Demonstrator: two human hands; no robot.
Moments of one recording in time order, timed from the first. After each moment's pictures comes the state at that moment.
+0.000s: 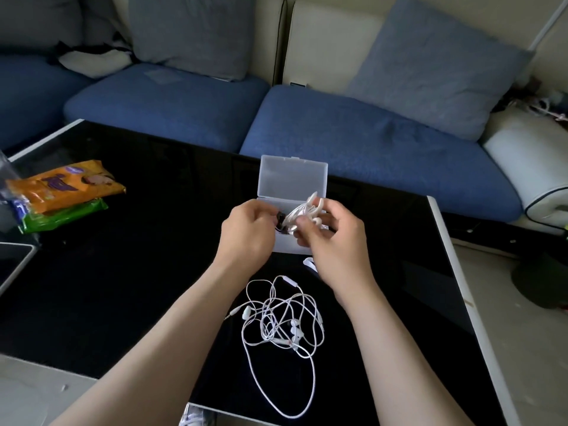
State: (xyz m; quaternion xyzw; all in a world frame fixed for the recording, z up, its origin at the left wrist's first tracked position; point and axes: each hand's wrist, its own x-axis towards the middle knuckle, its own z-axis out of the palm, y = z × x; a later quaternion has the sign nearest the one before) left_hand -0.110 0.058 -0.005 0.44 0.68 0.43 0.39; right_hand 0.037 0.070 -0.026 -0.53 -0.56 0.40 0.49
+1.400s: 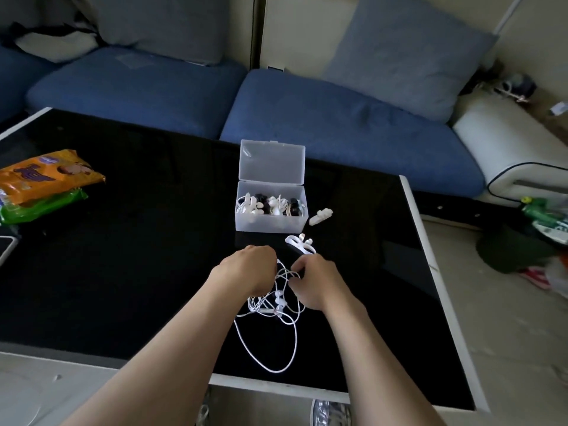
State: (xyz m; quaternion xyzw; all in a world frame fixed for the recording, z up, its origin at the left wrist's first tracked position) left_hand -0.093 0.032 -0.048 0.69 0.64 -0.09 0.30; right_hand 0.060 0.018 -0.062 -0.72 -0.61 0.33 0.03
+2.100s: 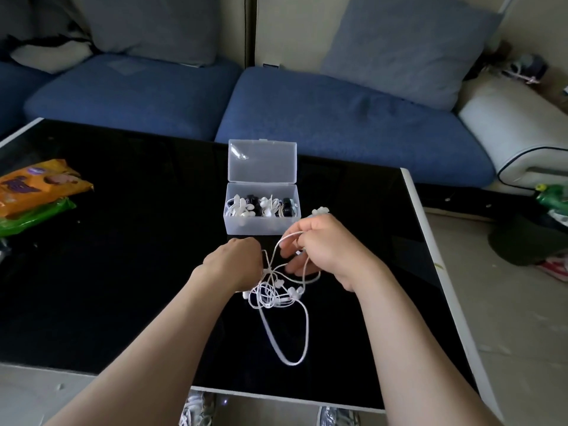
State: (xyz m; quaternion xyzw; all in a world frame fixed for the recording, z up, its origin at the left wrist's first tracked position) left_hand -0.088 0.055 -0.058 0.68 0.69 -0.06 0.24; right_hand 0.082 0.052 -0.008 -0.61 -0.55 0.53 0.21
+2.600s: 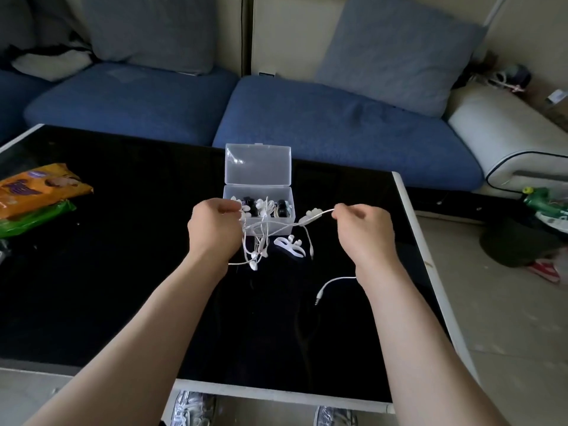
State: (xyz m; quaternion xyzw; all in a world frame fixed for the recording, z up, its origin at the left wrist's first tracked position) left_hand -0.090 0.045 -0.017 0.38 0.71 0.46 0.38; right_hand 0.114 0.036 0.011 -0.76 -0.41 0.32 0.40
